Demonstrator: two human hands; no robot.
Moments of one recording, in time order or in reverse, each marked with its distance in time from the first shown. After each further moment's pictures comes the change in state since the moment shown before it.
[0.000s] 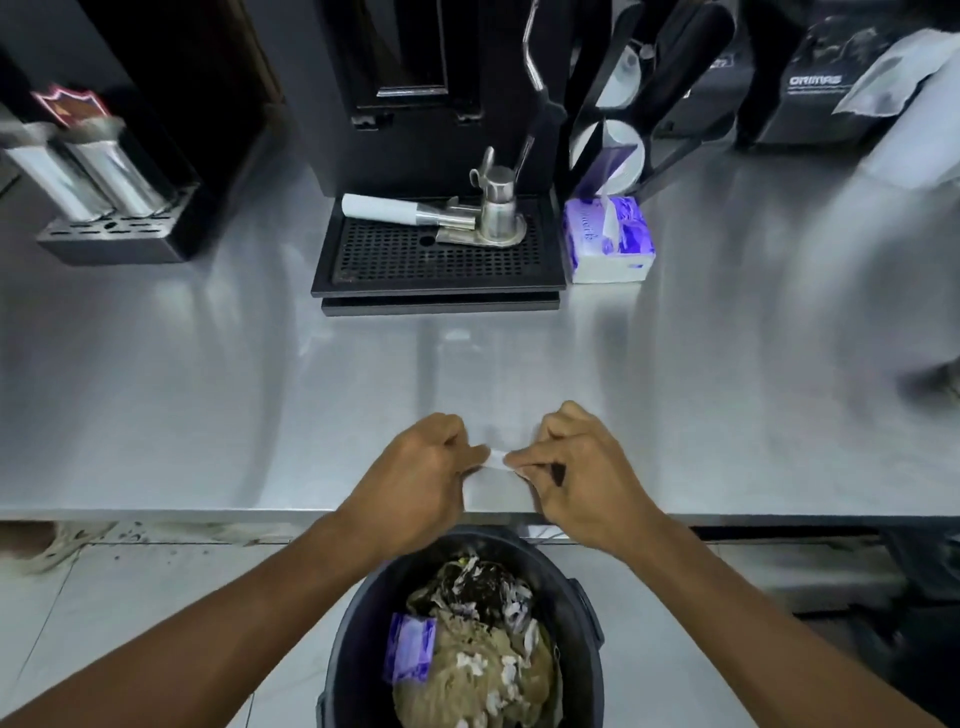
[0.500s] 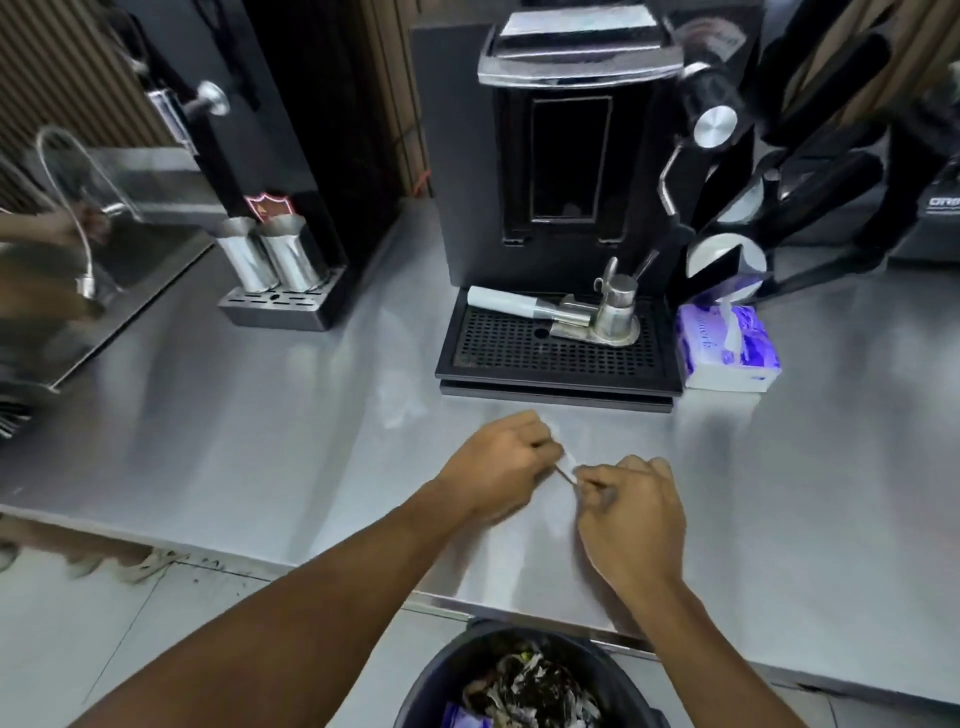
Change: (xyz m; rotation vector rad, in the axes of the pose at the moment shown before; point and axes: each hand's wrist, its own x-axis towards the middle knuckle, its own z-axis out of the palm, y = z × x) left_hand 0.060 -0.078 -0.032 0.258 0.109 0.151; right_hand 0.077 -0.041 0.036 -0.102 0.287 0.383
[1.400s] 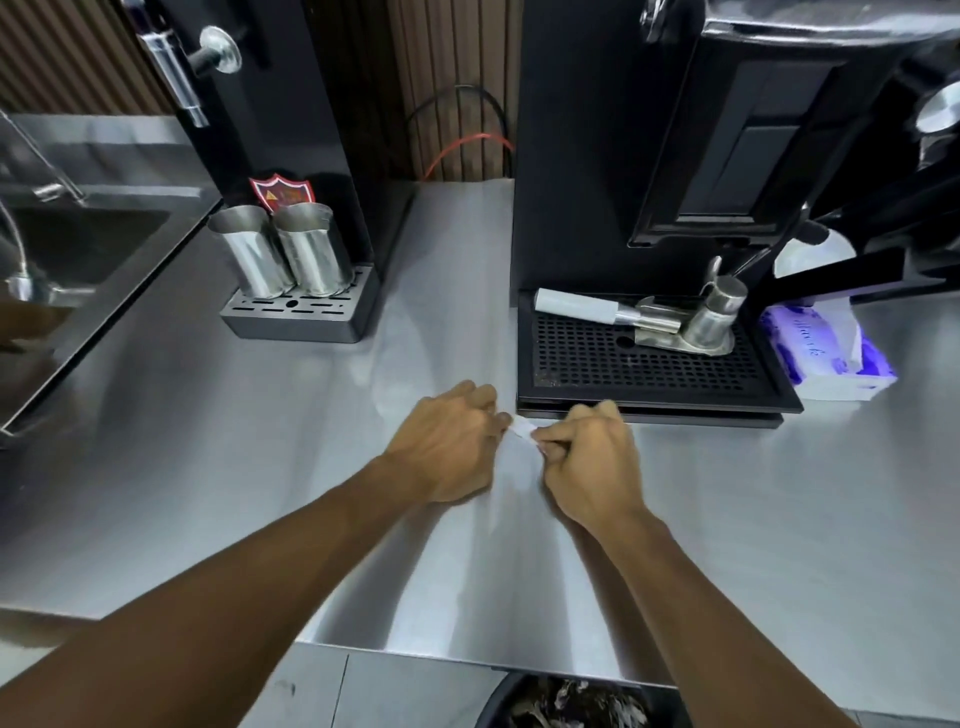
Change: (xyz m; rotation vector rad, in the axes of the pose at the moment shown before) left_hand -0.052 -0.149 -0.050 0.103 -0.173 -0.150; right_hand 0.064 -0.105 0.114 -0.063 -0.082 -0.111
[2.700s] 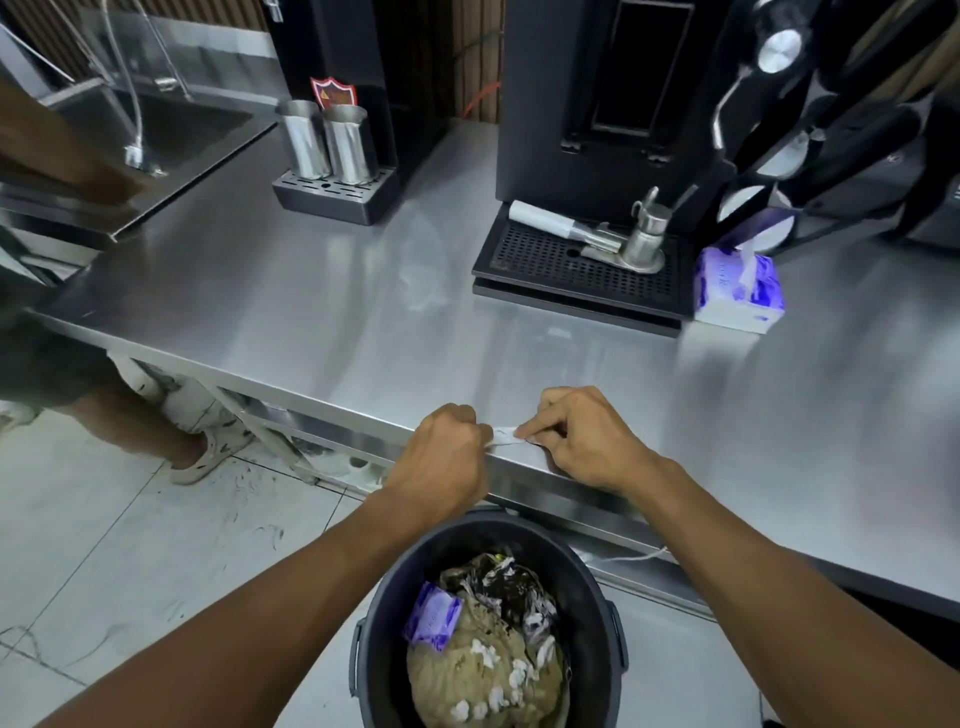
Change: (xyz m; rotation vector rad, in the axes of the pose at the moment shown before) left_hand -0.105 0.230 0.006 -0.207 0.057 -0.455; right_hand -0.106 0.090 -0.106 0.128 -0.574 -0.408
